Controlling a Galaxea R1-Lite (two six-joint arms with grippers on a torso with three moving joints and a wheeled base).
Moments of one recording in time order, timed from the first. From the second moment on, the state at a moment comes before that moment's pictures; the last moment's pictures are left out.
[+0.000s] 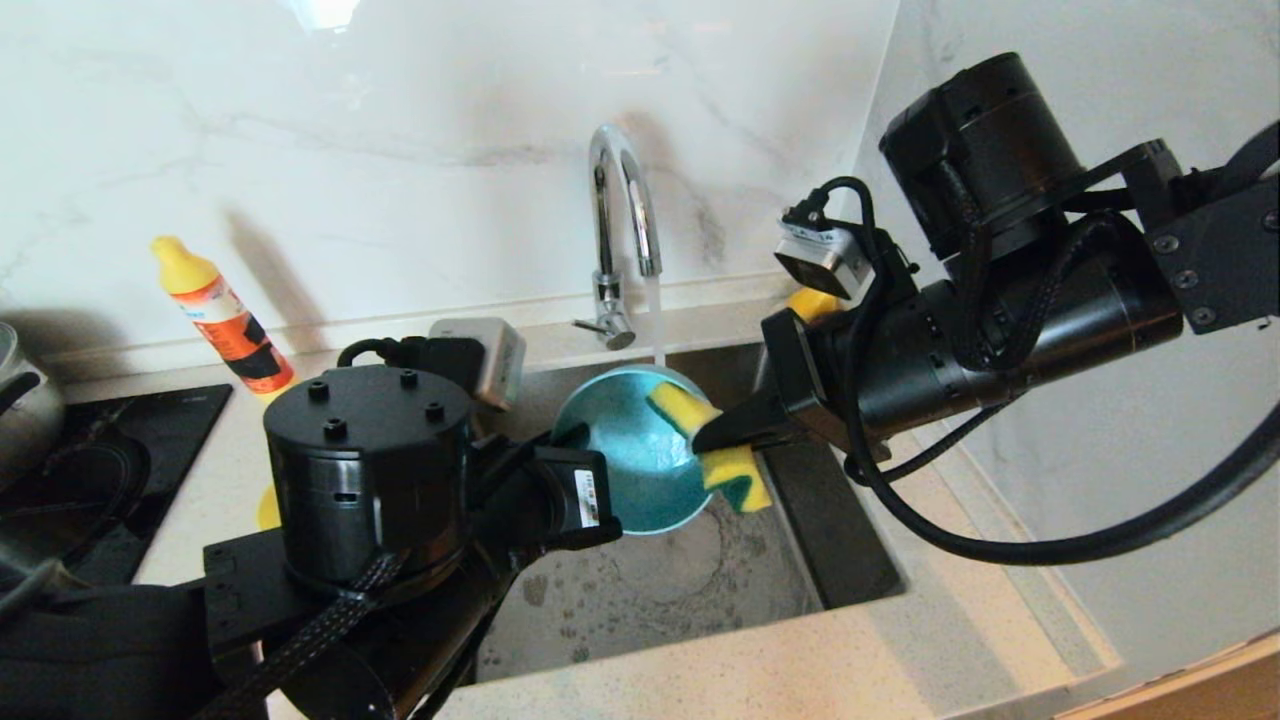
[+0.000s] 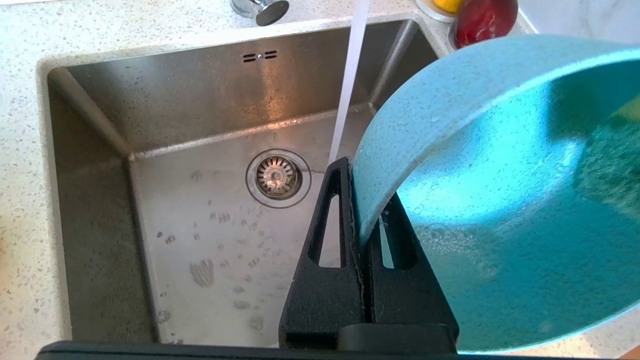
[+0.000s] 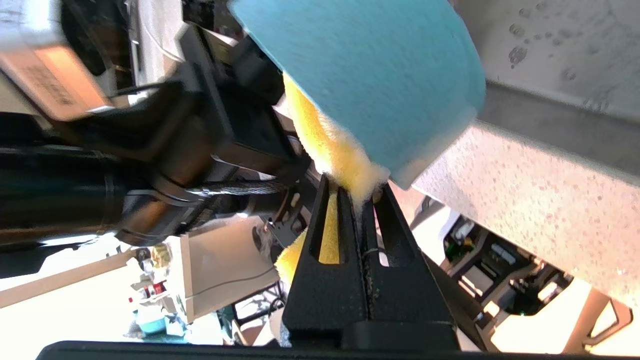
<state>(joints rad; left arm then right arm) -0.87 1.61 -0.73 -0.69 0.58 -0.22 0.71 1.78 -1.73 0.58 0.46 0.60</state>
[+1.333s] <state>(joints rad) -0.82 1.62 -0.74 -0.69 0.58 -0.23 0.72 1.69 -1.69 0.63 0.48 0.59</state>
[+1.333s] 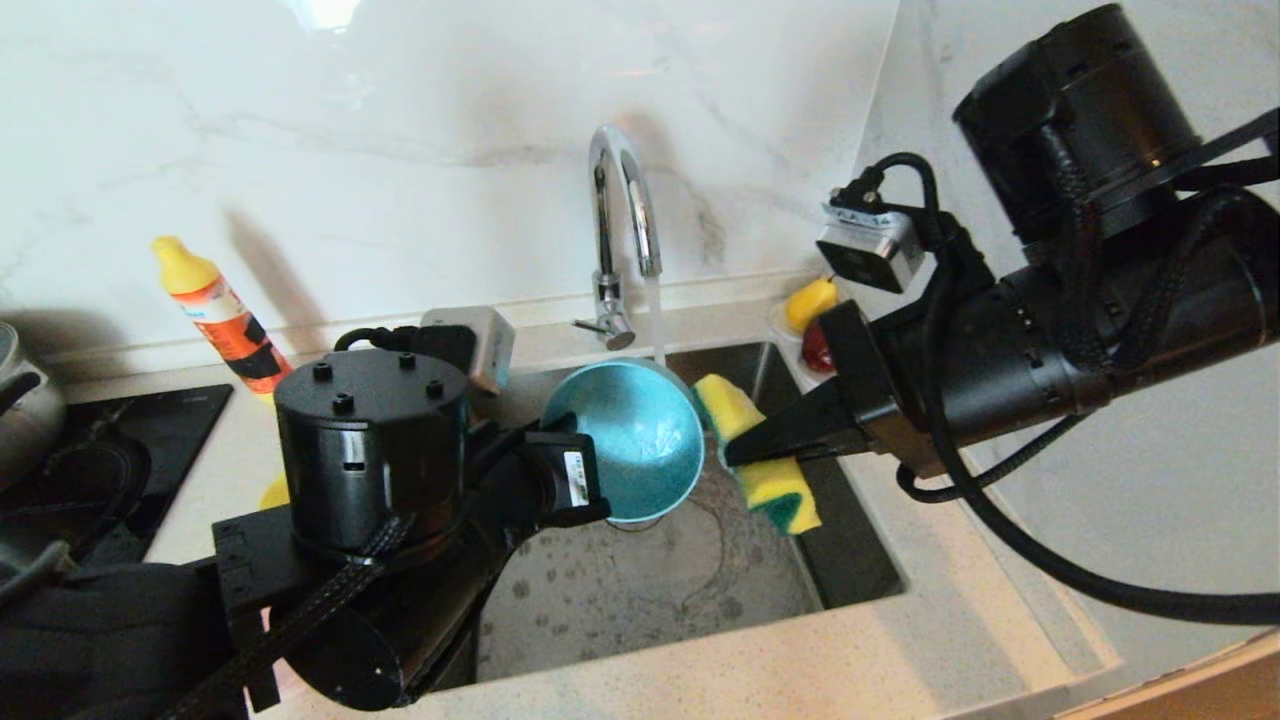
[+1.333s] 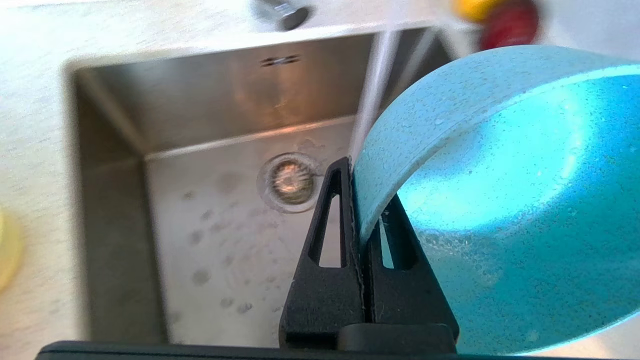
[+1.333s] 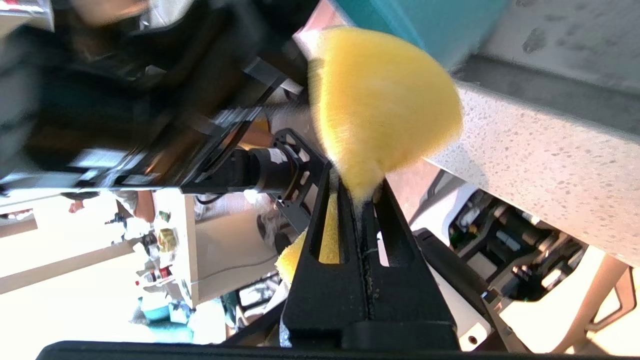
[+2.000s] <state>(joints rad) -0.68 1.70 -0.86 -0.18 0.37 -0.38 0.70 1.56 -1.63 0.67 0.48 0.56</state>
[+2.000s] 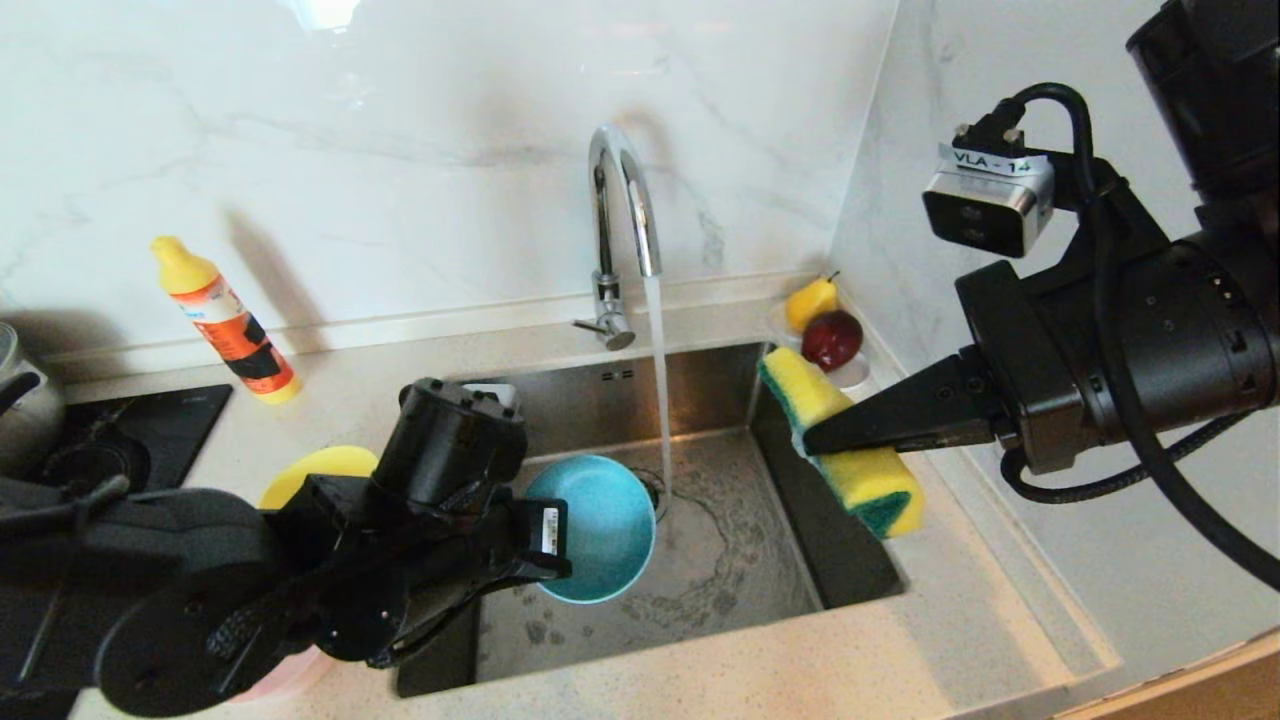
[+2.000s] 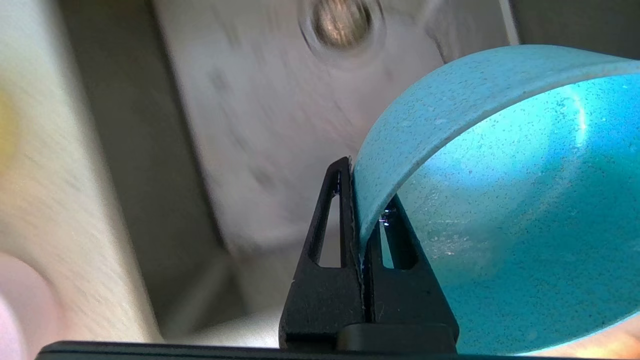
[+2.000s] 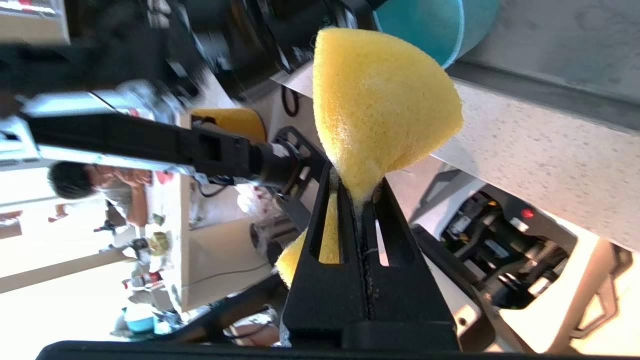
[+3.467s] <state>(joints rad) -0.54 2.26 -1.80 0.50 0.21 -0.88 0.68 1.49 -1.46 0.65 0.47 0.43</state>
